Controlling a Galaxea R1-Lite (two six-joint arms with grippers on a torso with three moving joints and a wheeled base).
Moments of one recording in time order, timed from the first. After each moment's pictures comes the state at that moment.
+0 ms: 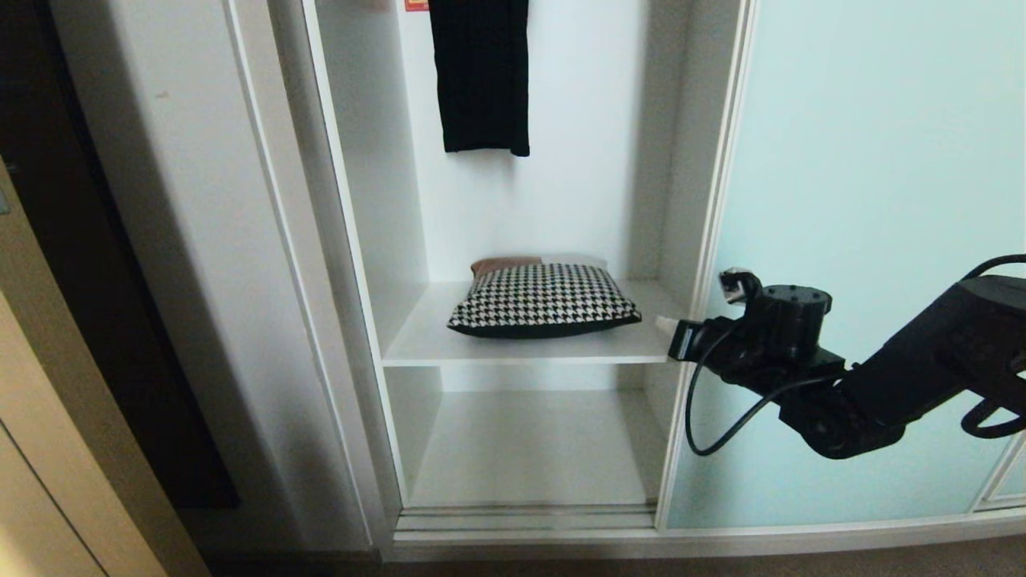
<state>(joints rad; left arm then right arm) -0.01 0.00 0.00 -0.01 0.00 0.01 0.21 2.20 -1.02 -1.08 0.21 0.34</state>
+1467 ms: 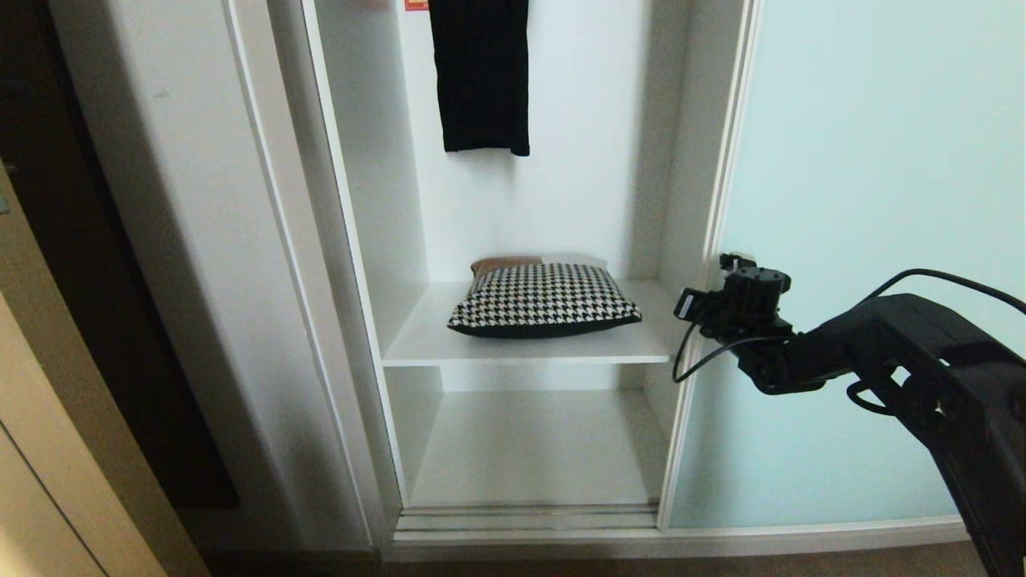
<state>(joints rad) -0.01 0.00 0.00 -0.01 0.00 0.01 0.08 2.57 -1.69 -0.84 -0.02 0.33</state>
